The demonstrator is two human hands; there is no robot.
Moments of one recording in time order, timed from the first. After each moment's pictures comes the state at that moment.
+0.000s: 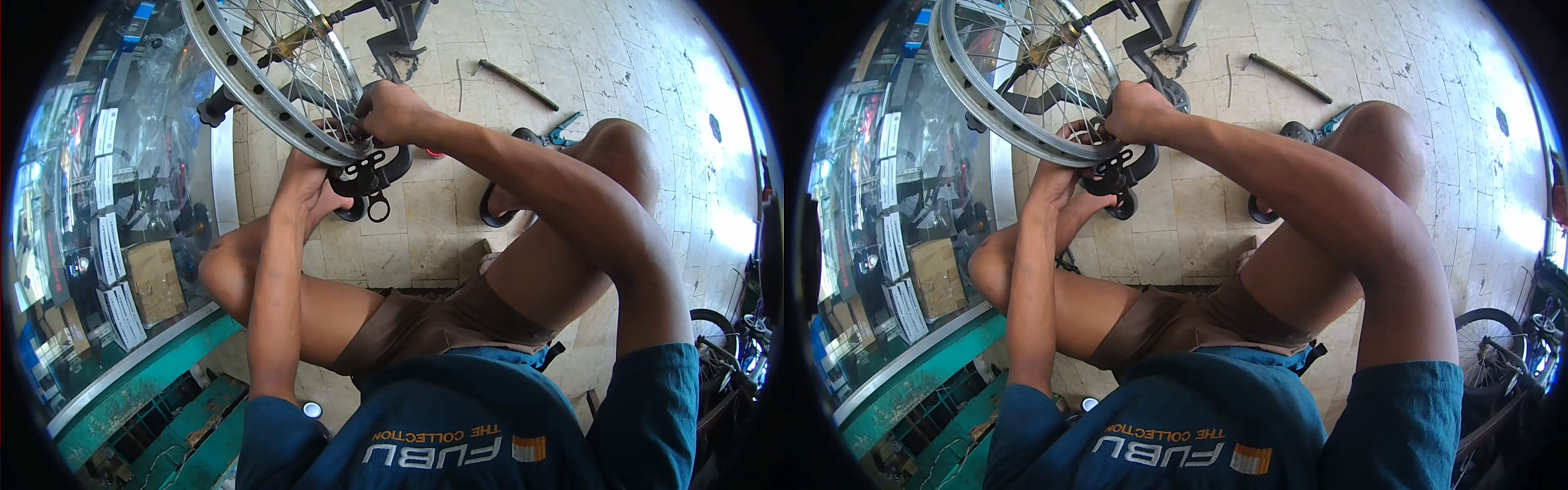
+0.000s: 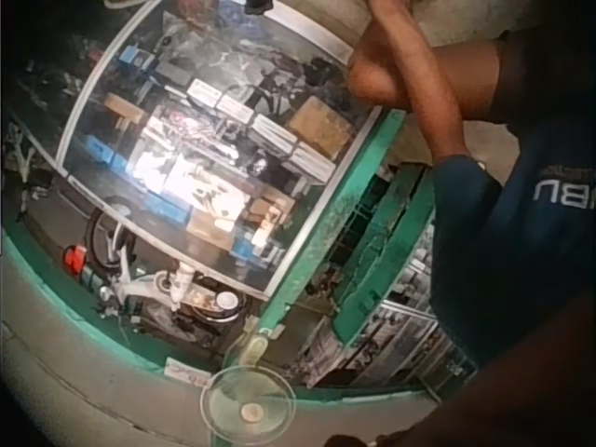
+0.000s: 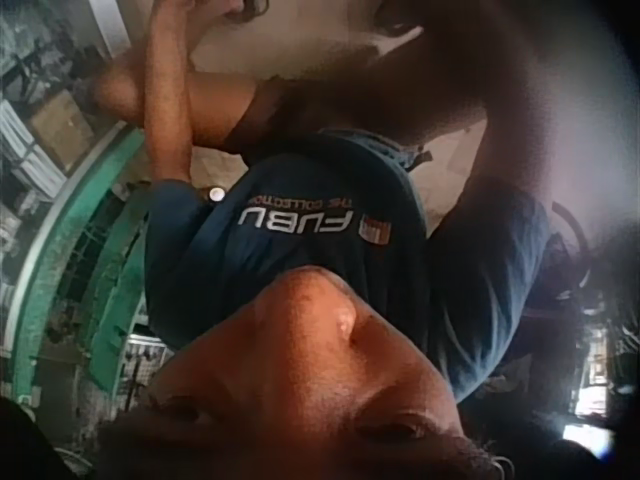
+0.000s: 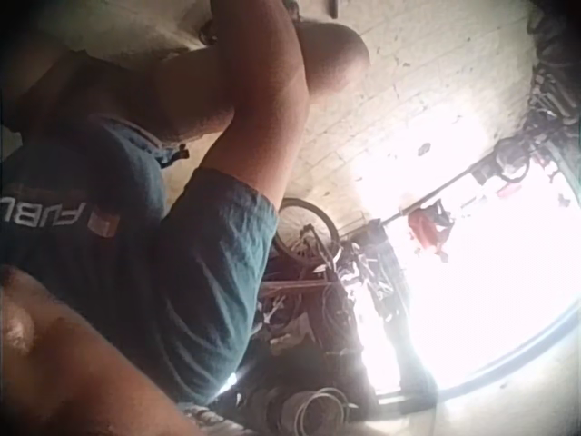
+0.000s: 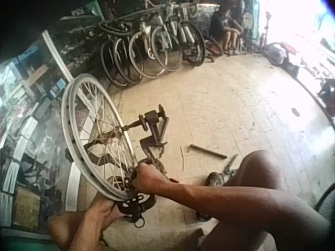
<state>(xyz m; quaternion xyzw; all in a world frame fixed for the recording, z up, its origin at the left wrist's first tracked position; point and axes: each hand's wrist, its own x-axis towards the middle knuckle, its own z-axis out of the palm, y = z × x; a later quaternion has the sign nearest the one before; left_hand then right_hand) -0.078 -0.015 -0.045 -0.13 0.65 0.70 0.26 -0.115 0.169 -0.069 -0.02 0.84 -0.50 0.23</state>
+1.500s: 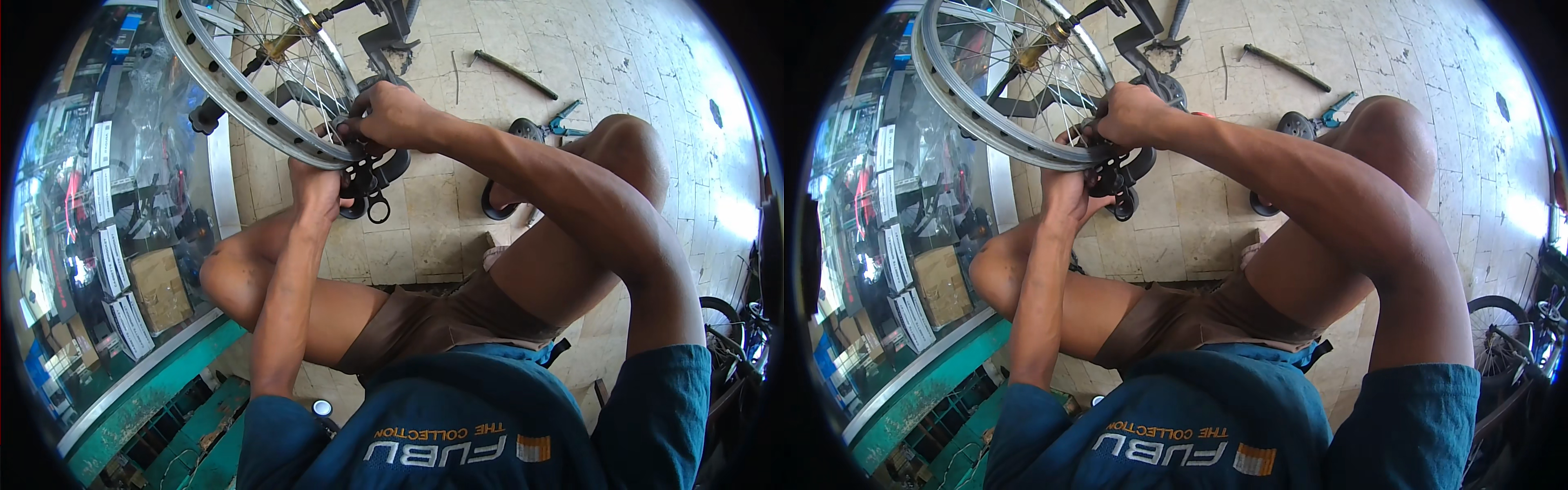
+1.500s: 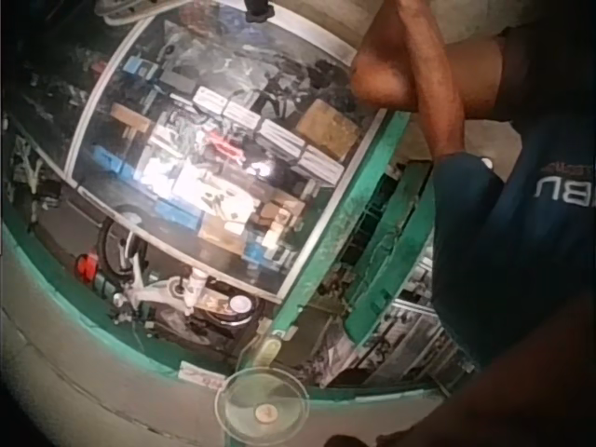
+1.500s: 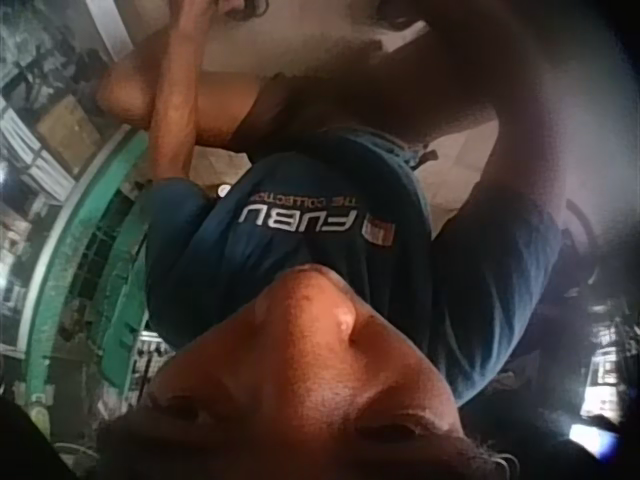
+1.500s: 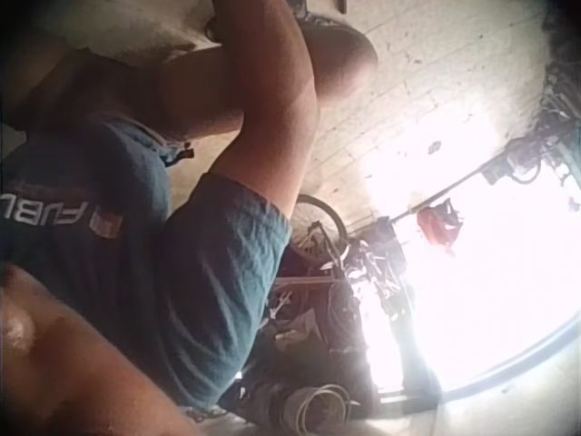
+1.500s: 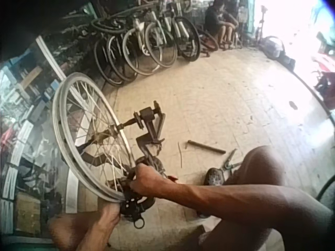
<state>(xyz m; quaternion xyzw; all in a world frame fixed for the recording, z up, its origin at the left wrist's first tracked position) -0.067 -0.014 -0.071 -0.18 0.71 0.65 0.17 -0.099 0.179 -0.043 -0.03 0.80 -0.54 0.26</state>
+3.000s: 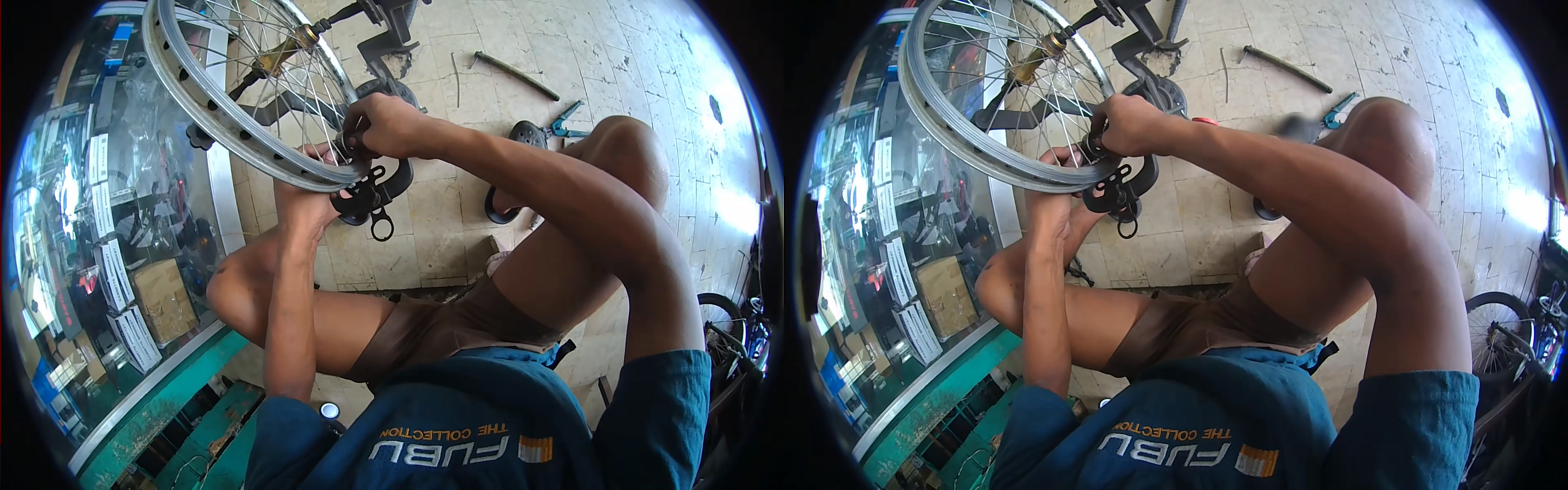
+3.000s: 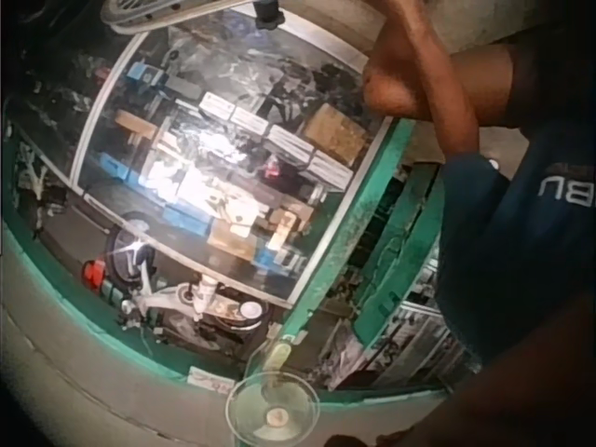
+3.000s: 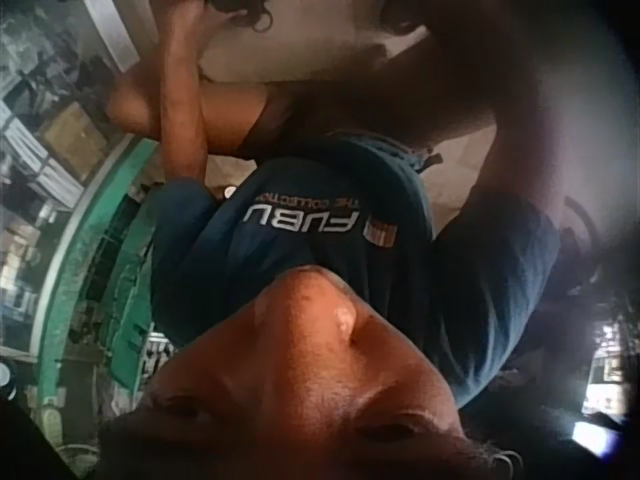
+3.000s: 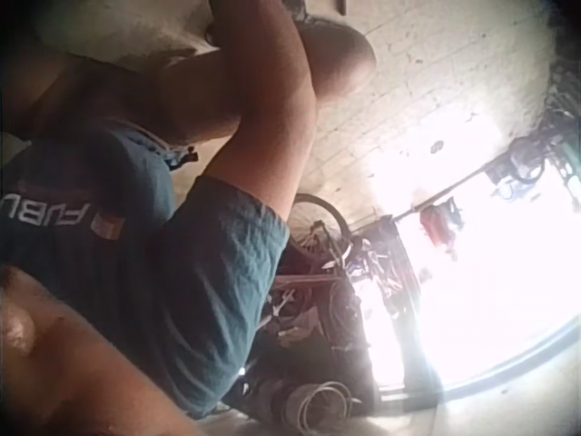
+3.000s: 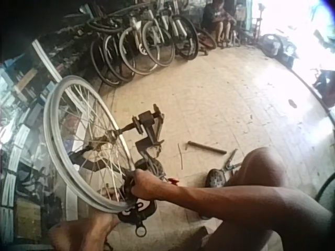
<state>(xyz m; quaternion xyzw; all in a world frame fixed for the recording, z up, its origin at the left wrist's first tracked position) -0.066 -0.024 -0.046 -0.04 0.85 0.52 0.10 -0.118 0.174 -0.070 -0.04 0.74 -0.62 0.28</state>
